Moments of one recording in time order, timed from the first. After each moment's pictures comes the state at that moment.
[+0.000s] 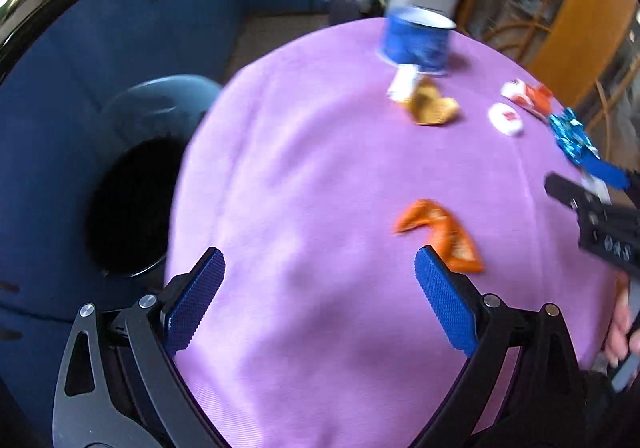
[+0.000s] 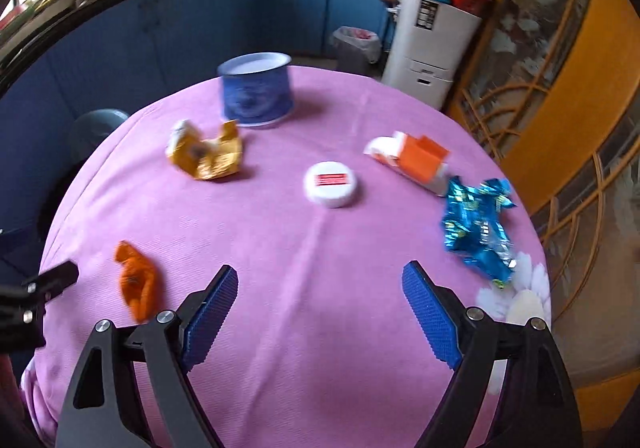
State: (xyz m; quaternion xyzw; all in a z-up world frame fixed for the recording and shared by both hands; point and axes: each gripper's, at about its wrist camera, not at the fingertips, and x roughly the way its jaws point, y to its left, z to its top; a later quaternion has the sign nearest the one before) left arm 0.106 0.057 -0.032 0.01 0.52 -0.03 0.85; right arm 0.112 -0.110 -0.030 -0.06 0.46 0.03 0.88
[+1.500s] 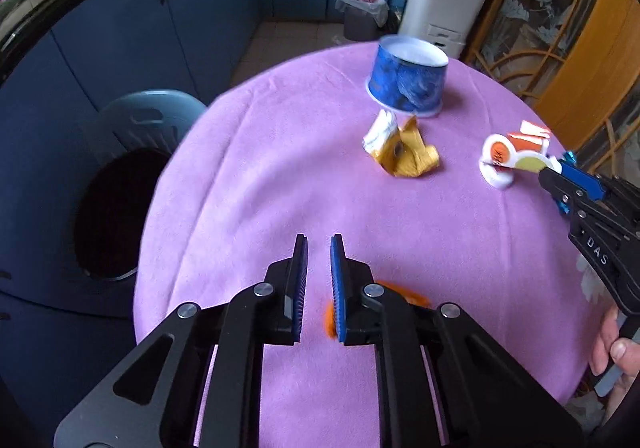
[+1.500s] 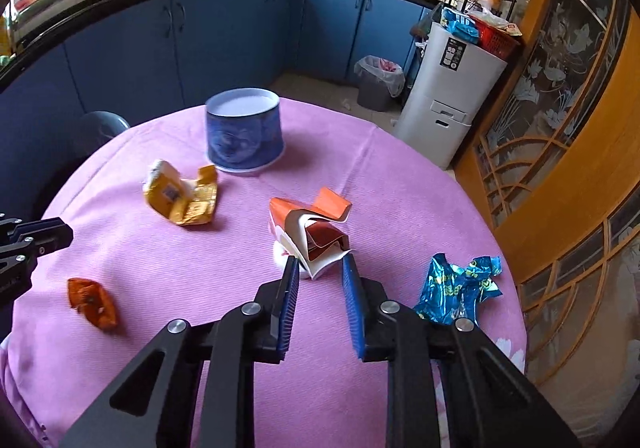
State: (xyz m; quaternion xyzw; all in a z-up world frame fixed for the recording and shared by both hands) left arm 0.136 0.027 -0.021 -0.03 0.52 0.00 0.85; right arm 0.138 -0.111 -0.010 -0.13 0.42 0.10 0.89
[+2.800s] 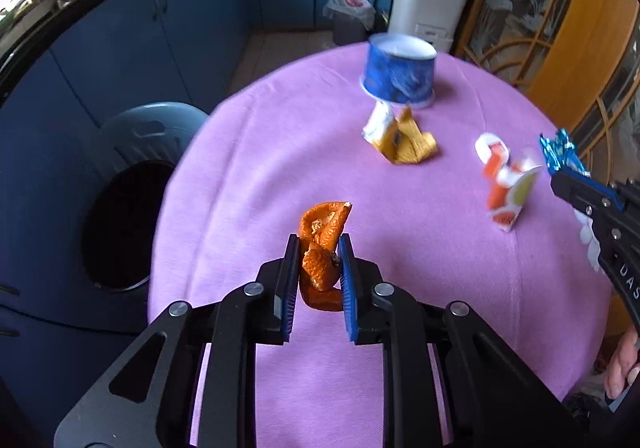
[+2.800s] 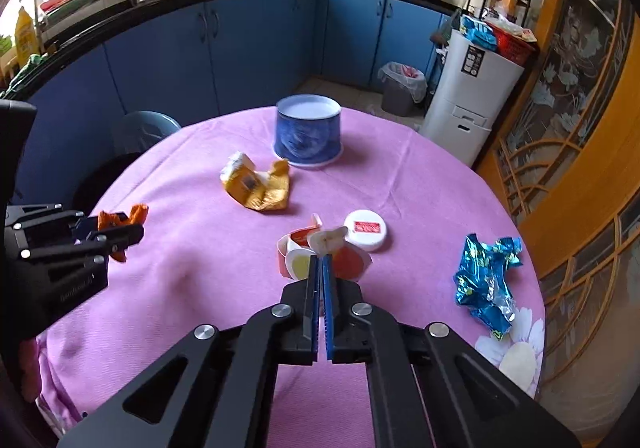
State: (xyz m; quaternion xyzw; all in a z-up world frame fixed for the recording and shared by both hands) left arm 0.116 0.038 -0.011 0.00 0.49 0.00 0.87; right arm 0.097 -0.080 0.008 -0.11 0.41 0.14 0.89
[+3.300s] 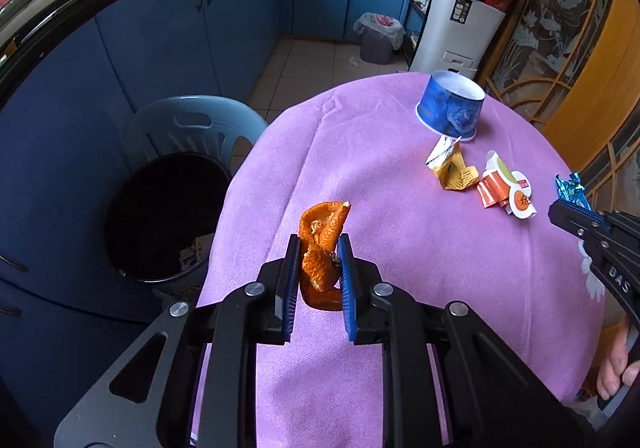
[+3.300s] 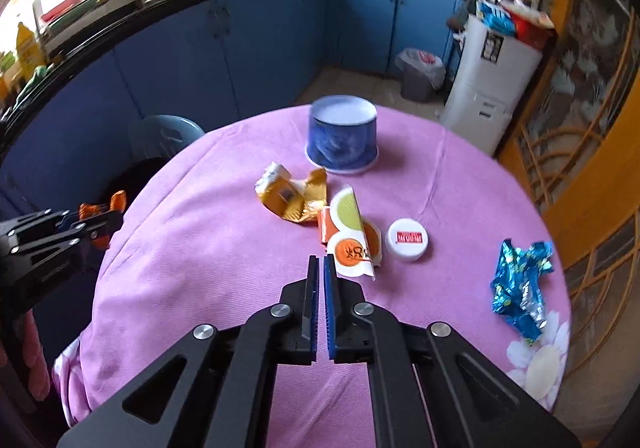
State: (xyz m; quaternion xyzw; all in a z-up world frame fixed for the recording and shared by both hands) left arm 0.107 0.093 -0.002 -0.05 0.48 0.03 0.88; right arm 0.123 -0.064 -0.002 -0.07 0.46 0.16 0.87
